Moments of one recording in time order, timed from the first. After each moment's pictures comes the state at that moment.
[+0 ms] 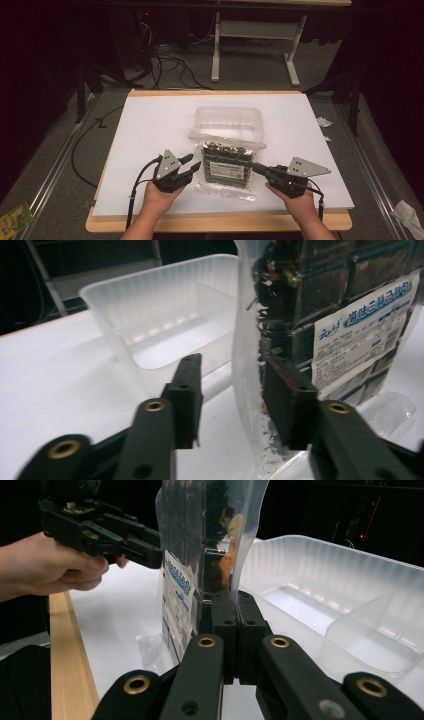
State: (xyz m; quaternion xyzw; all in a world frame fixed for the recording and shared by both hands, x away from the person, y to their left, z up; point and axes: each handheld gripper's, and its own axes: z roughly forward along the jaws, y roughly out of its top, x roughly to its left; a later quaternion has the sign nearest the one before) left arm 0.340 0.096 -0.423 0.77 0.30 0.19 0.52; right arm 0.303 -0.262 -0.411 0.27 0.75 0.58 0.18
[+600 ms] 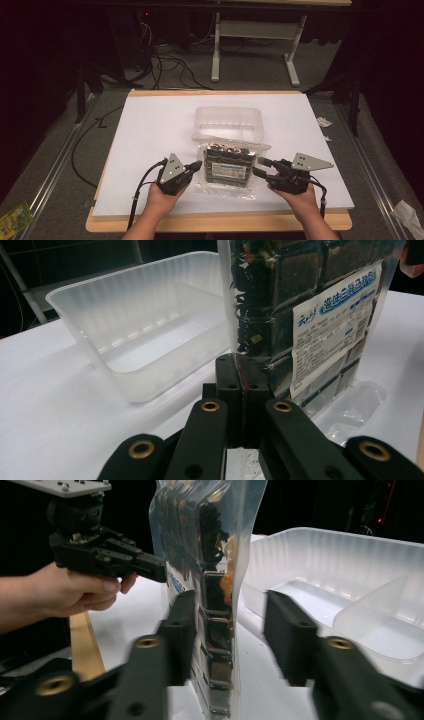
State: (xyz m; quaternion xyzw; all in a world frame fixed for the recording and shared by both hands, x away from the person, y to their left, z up) left arm 0.334 0.091 -0.430 0.78 0.26 0.20 0.53; right arm 0.312 -0.272 -0.413 0.29 0.73 0.60 0.13
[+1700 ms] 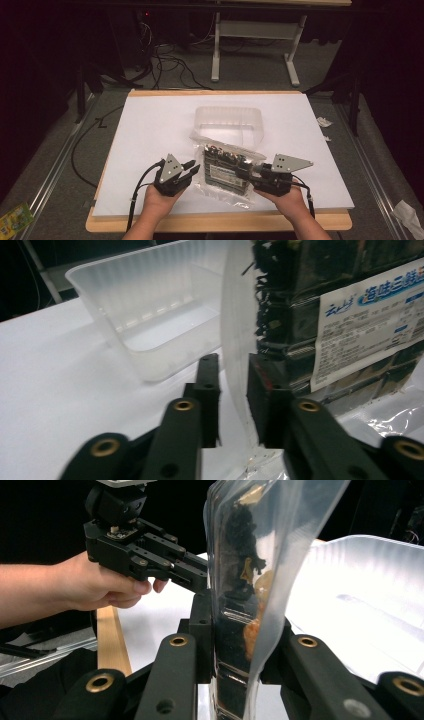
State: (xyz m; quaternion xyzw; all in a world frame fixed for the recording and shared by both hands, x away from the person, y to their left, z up) left arm 0.332 0.100 -0.428 0.78 0.30 0.20 0.51; right arm 0.312 -0.227 -0.407 0.24 0.76 0.59 0.11
